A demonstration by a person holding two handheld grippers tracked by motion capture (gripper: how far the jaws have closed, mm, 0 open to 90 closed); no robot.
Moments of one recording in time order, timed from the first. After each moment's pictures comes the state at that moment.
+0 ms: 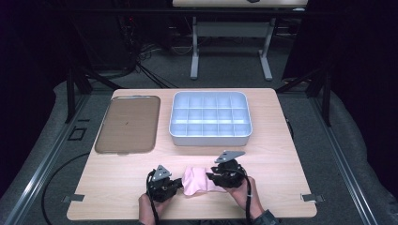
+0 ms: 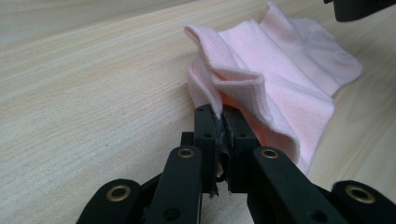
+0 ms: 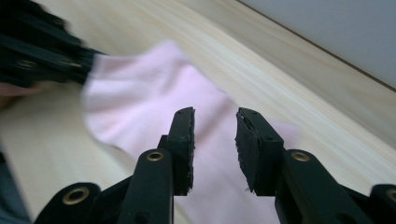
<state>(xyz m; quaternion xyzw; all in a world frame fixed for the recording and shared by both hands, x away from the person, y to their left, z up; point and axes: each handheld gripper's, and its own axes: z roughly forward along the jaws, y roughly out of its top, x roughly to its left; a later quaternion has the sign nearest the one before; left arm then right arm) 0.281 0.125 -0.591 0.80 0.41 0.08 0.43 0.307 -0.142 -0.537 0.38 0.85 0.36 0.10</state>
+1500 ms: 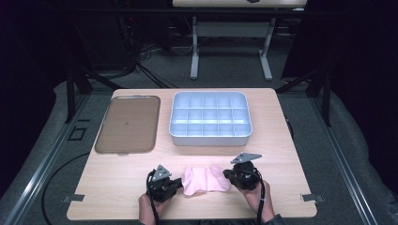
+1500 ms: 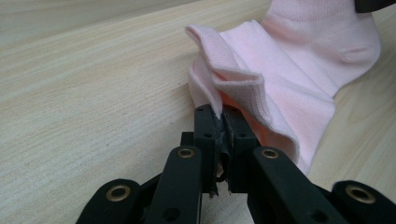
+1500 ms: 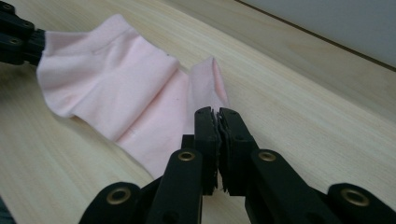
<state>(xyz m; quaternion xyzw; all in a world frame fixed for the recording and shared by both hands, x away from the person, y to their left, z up) 0.281 0.125 -0.591 0.80 0.42 0.08 0.43 0.296 -0.172 -0.539 0.42 0.83 0.35 0.11</state>
